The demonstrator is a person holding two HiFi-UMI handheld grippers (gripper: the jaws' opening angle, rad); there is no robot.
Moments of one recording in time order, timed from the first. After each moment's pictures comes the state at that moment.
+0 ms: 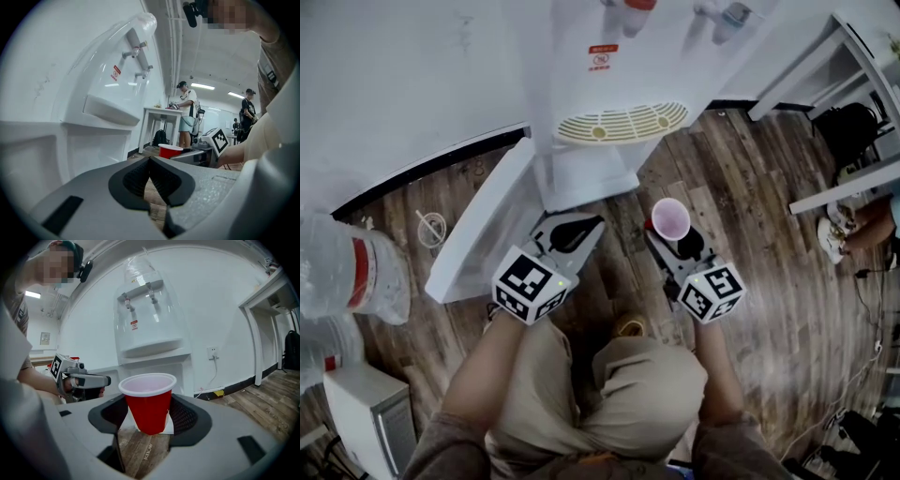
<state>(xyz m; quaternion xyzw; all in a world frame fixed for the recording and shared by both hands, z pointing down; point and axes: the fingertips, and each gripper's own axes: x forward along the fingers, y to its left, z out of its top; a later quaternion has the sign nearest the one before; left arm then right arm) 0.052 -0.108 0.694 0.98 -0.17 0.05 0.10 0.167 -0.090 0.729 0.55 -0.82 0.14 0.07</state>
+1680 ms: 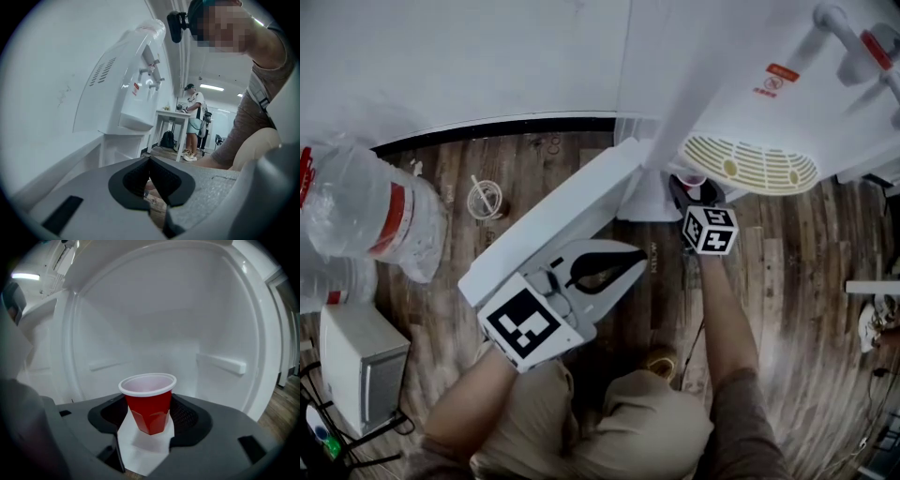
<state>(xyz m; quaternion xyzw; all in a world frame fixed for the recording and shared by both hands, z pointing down) -0.024 -0.121 0.684 0.96 -0.23 0.05 0.15 0.106 -0.328 0.910 0.54 -0.82 0.14 0.15</state>
